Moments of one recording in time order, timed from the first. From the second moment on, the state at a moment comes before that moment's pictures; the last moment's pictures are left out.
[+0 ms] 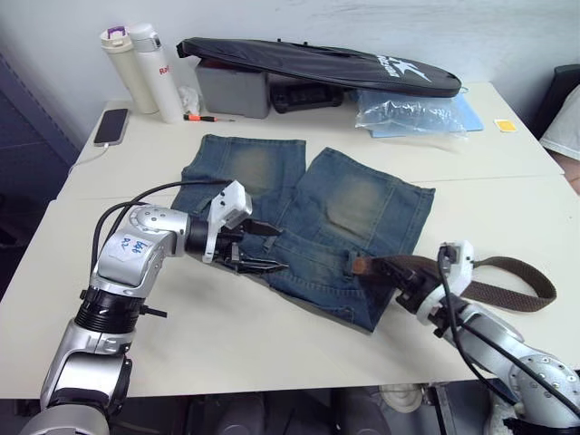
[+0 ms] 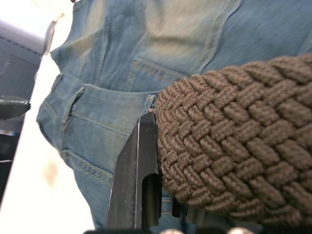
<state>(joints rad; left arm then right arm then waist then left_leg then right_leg) -0.62 0.60 -0.12 -0.09 -0.35 0.74 -1.12 0.04 -0.48 -0.12 -0.45 1.46 0.70 -0.19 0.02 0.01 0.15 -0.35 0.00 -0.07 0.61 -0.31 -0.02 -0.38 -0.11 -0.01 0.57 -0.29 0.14</state>
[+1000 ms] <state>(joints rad) -0.69 0.53 -0.23 -0.06 -0.35 0.70 -1.08 0.18 -0.19 -0.24 -0.47 1.47 0.64 -0.20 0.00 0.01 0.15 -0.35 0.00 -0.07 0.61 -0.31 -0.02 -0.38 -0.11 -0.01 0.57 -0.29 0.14</state>
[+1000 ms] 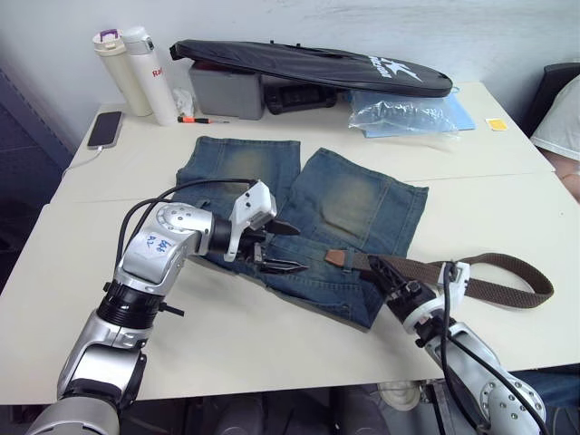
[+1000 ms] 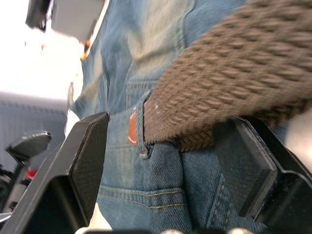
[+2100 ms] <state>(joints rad) -0.70 0.55 -0.25 -0.03 -0.35 0.68 -1.09 0.14 -0.18 -0.15 -0.48 1.41 0.55 -0.24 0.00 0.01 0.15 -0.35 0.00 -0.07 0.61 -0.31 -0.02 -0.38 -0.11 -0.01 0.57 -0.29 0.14</state>
